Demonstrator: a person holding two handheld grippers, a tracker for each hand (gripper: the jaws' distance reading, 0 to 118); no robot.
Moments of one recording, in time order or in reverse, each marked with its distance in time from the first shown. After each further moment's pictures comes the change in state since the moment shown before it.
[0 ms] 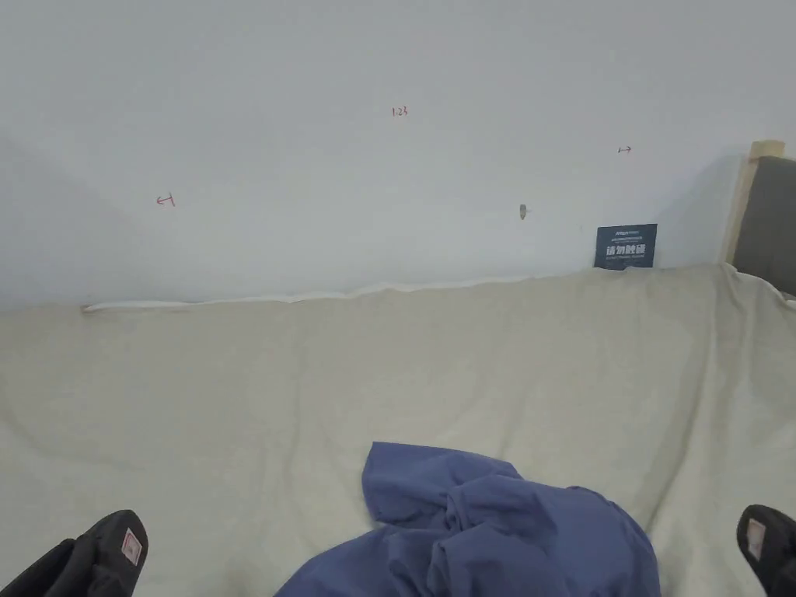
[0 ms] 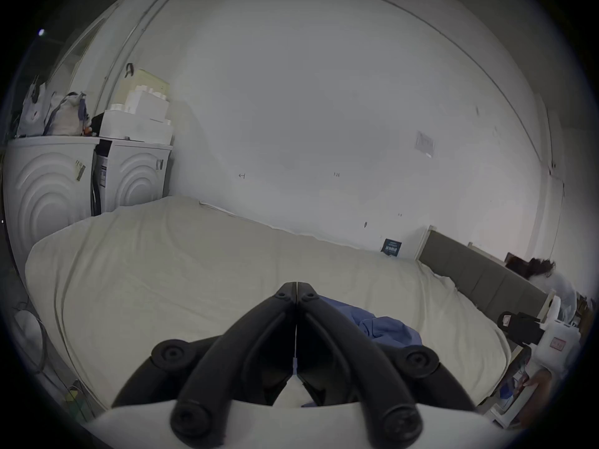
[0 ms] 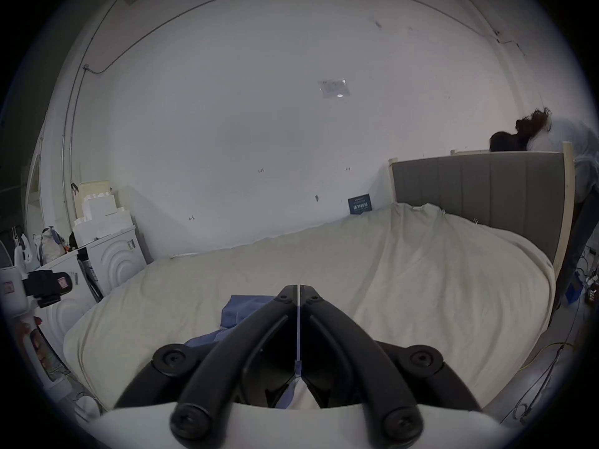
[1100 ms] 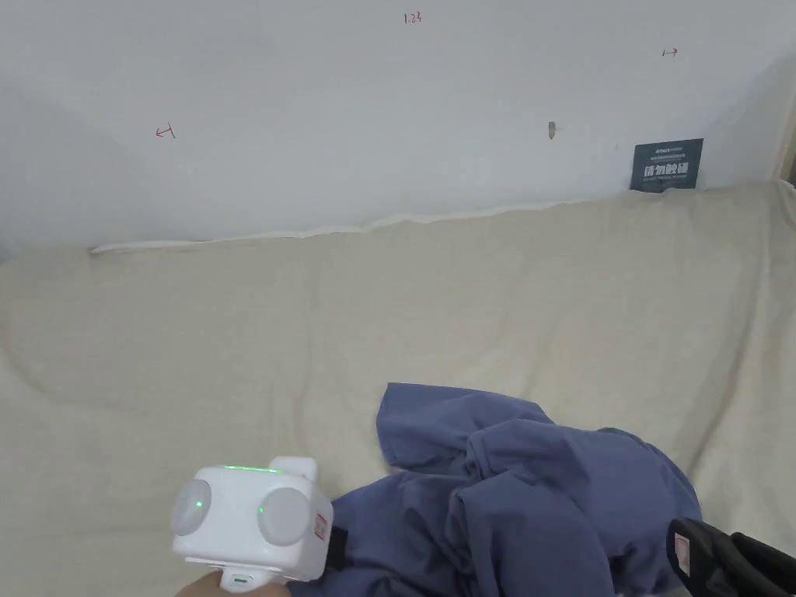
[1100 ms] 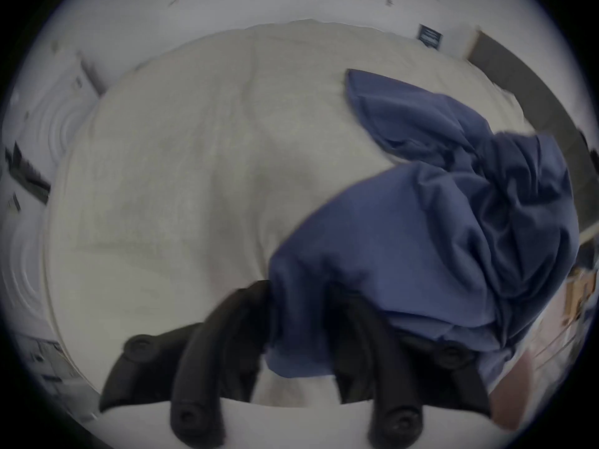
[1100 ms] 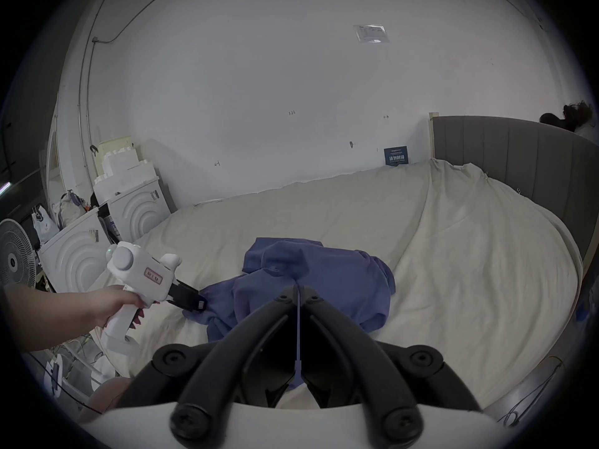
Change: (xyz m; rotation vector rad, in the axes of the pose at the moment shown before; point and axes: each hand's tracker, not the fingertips) left arm 0.036 -0.128 -0.279 -0.955 0.105 -0.422; right arm -0.013 -0.042 -0.054 -0.279 0.157 0.042
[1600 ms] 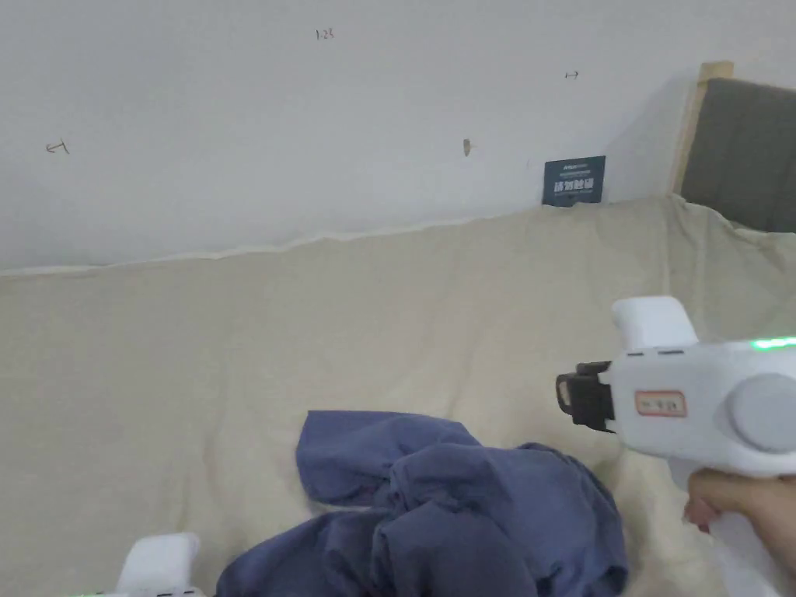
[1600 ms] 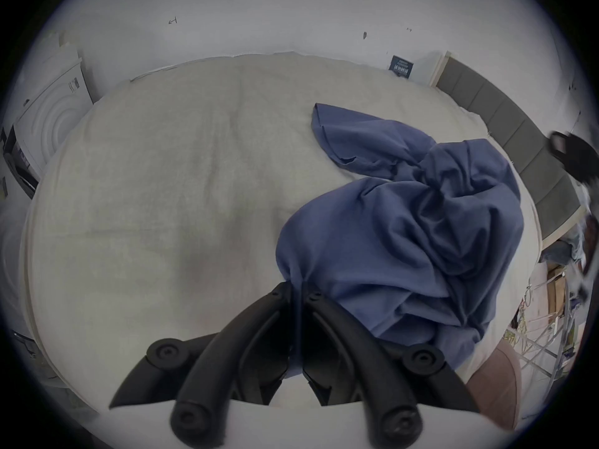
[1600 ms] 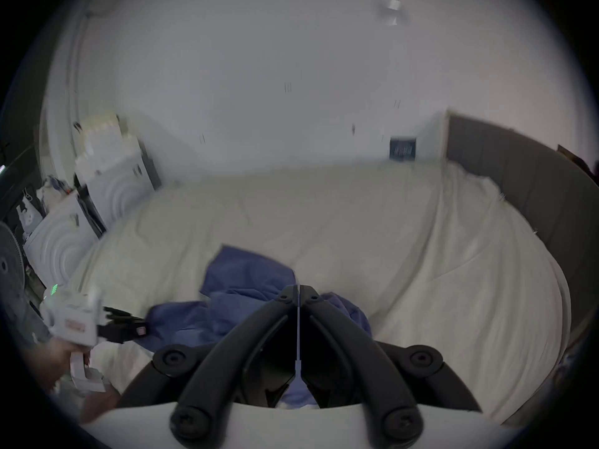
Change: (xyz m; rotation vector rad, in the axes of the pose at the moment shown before) left arm -0.028 -0.041 0.035 0.130 -0.191 0.104; right arm 0.057 0.132 -0.165 -0.330 -0.027 0.086
